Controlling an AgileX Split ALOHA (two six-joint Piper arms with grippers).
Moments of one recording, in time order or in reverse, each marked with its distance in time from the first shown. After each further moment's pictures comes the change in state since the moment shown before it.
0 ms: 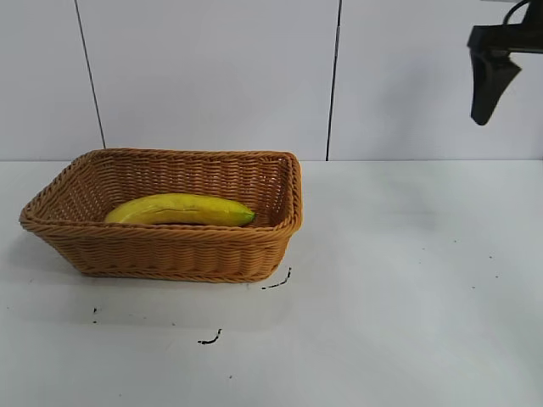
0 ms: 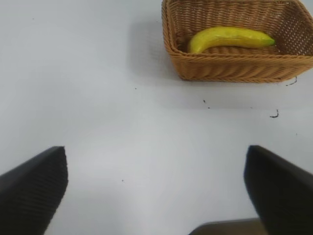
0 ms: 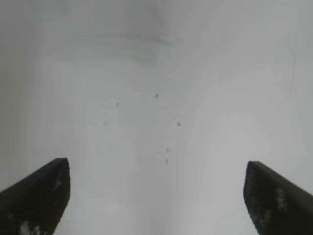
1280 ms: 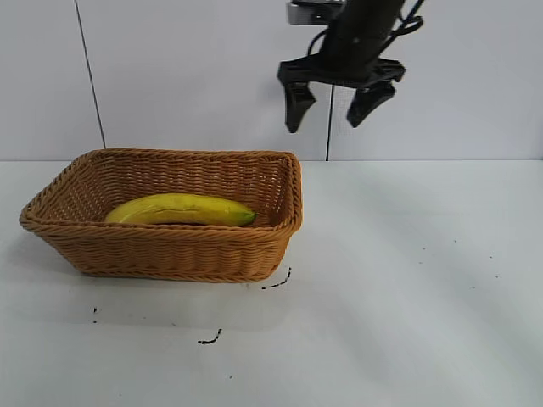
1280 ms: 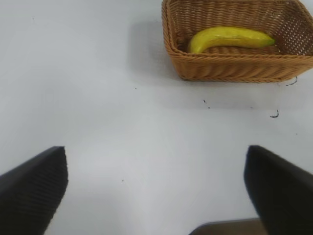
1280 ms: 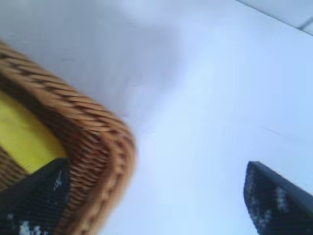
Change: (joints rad) left arm 0.000 0.000 0.000 0.000 0.000 0.000; right arm 0.080 0.942 -0.966 0.009 -0.084 -0.003
